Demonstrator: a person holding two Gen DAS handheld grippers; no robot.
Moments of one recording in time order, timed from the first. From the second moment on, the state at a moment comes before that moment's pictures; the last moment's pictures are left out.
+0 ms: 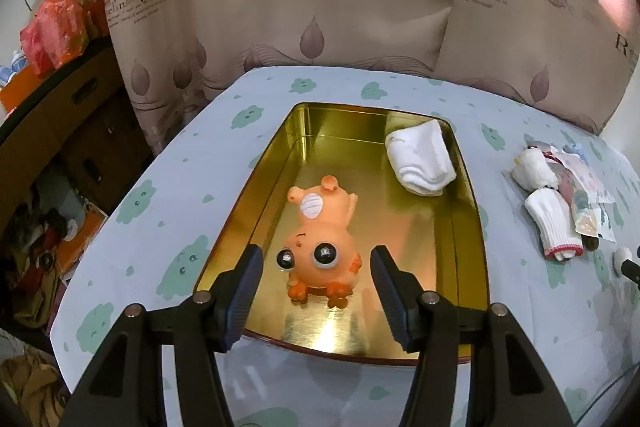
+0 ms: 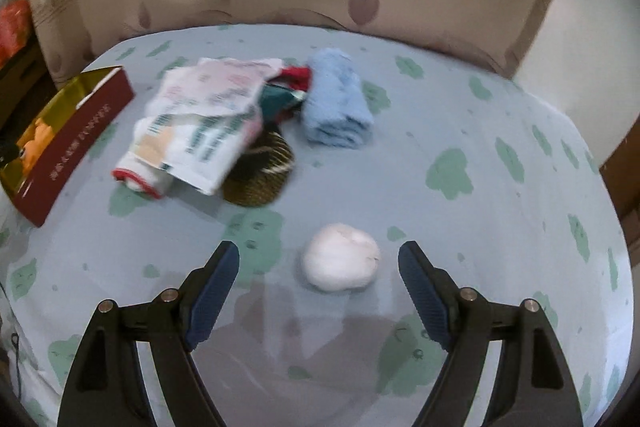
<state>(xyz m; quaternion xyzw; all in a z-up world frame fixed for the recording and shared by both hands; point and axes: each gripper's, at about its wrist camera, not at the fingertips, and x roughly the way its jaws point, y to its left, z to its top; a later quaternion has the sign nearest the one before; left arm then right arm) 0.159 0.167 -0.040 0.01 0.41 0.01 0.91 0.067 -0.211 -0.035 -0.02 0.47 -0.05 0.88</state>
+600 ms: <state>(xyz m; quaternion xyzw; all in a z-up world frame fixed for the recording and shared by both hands) 0.152 0.133 -0.033 0.05 0.38 -0.02 0.92 0.081 -0.237 -0.062 0.00 0.46 -0.05 0.89</state>
